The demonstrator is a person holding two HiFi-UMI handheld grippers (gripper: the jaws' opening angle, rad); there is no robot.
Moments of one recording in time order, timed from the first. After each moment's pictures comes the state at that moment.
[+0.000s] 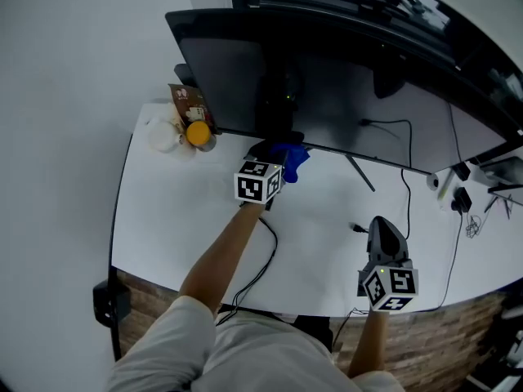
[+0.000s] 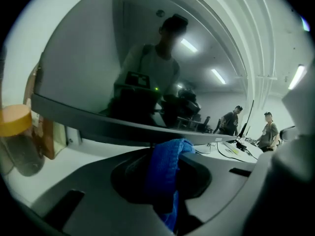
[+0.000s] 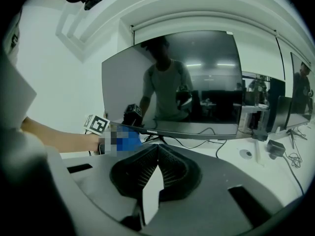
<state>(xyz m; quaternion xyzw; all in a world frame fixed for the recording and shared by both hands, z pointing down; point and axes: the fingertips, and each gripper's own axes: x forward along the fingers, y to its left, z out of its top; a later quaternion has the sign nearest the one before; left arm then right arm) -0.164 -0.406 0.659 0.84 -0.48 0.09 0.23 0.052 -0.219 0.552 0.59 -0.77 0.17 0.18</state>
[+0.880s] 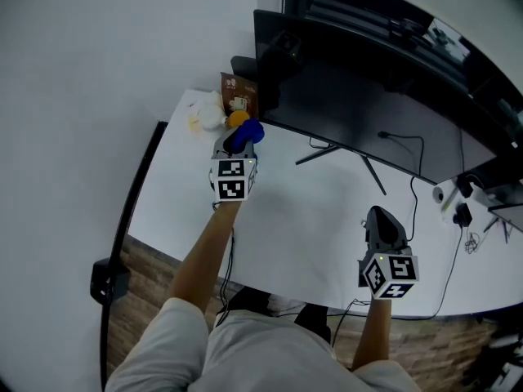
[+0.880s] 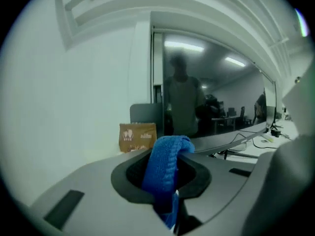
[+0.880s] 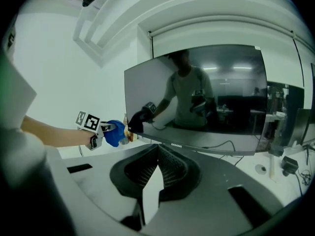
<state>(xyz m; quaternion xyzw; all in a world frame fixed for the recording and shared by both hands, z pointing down) -0.353 -0.343 0.569 0.73 -0.66 0.12 0.10 -0.019 -0.204 0.503 0.52 -0.82 0.14 0.17</state>
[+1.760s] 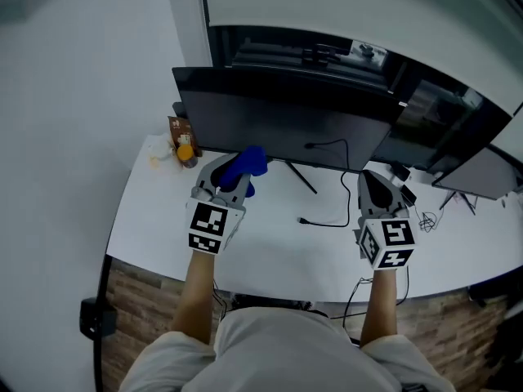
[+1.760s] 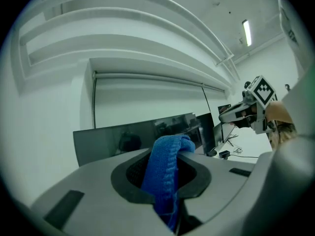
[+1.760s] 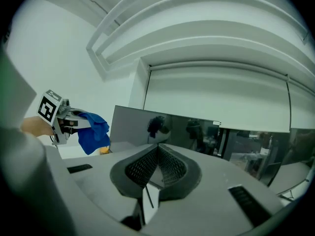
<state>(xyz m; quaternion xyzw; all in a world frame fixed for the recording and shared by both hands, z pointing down) -0.104 -0.189 0.323 0.85 -0.51 0.10 -0.08 0.135 -0.173 0.313 0.56 -0.82 -0.01 0.13</state>
